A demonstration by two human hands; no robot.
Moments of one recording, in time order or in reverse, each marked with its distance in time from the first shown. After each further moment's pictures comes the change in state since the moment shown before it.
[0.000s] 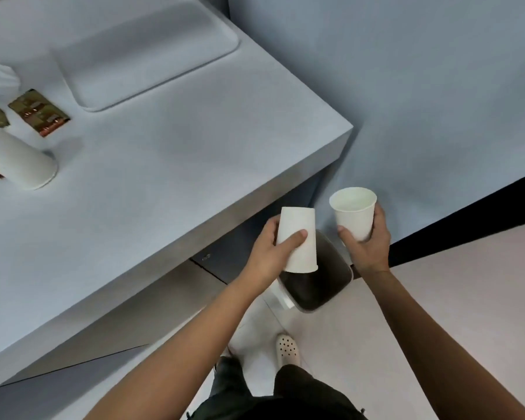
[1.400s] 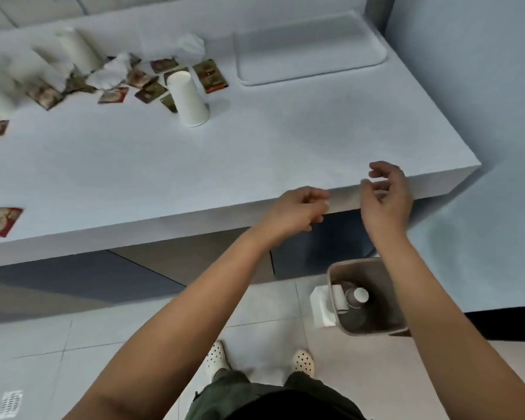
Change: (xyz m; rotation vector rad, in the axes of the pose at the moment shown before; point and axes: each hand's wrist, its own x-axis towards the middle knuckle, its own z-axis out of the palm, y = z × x) left_hand -0.056 0.032 -0.066 0.084 0.292 0.078; right_hand -0.006 -0.115 0.082 0.122 -0.261 -0.309
